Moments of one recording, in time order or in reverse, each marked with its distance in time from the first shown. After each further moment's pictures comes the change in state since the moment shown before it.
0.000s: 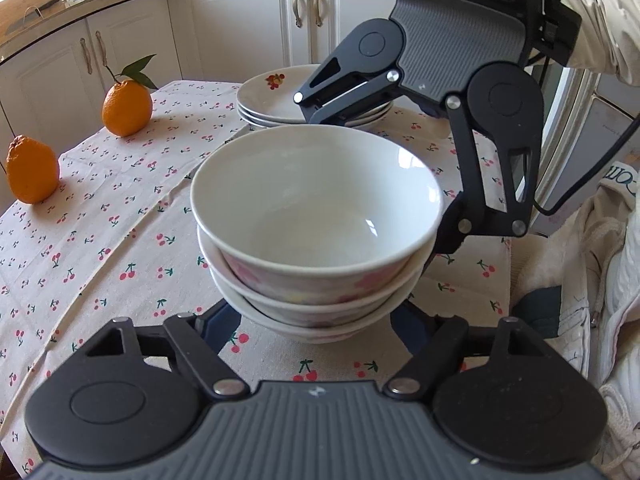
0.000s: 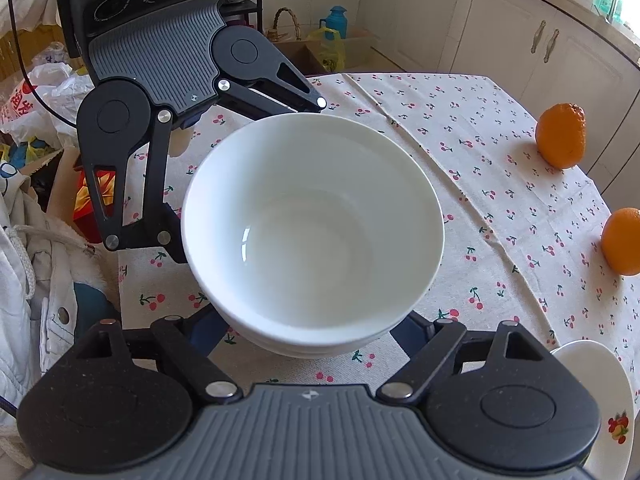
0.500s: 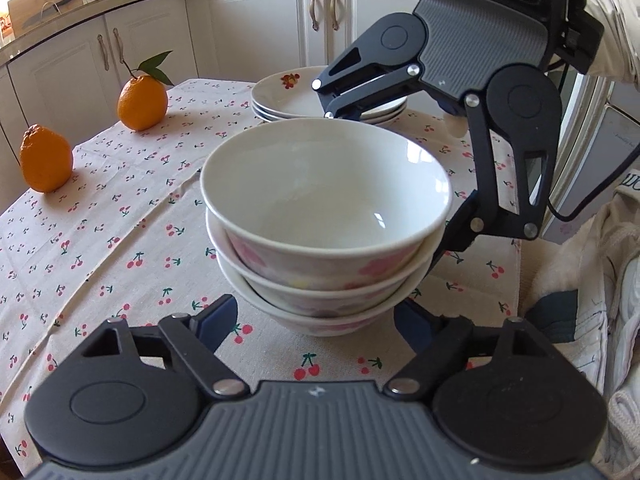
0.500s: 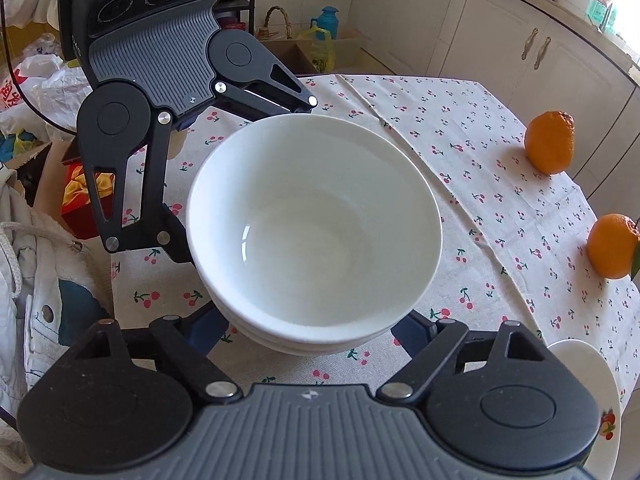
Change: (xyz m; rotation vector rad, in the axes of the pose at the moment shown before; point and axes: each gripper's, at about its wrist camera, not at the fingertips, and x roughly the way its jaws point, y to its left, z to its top) left arm 0.000 0.000 -0.007 -0.036 -0.019 0.037; right arm -0.004 0.007 0.001 -0.017 0.003 -0.055
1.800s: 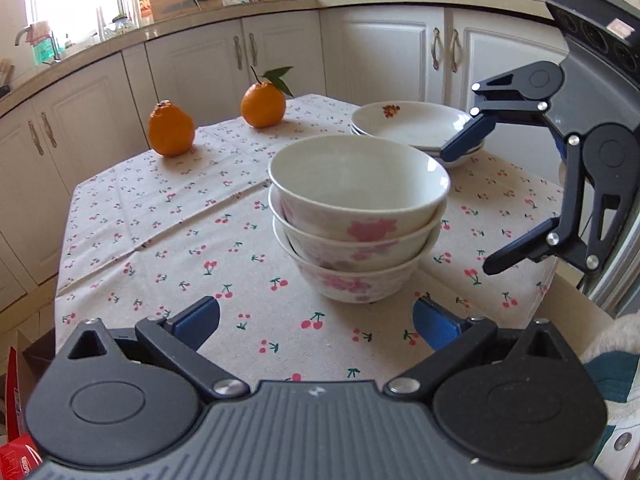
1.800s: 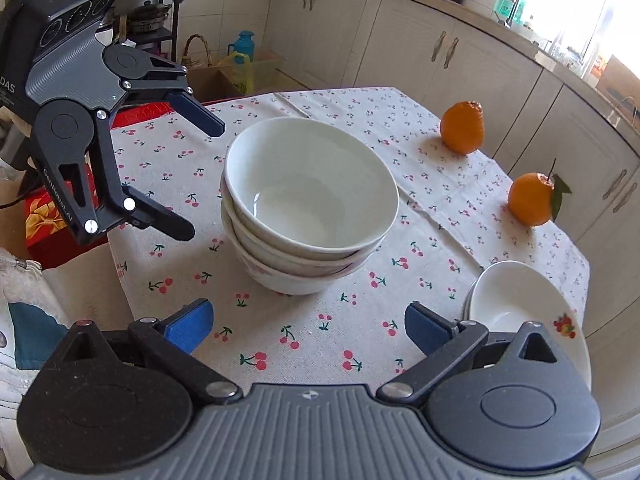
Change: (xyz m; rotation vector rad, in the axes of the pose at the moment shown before) left arm -0.035 -0.044 -0.021 -0.255 -0.084 0.339; right arm -0.038 0.042 -0.033 0.152 -0.077 -0.239
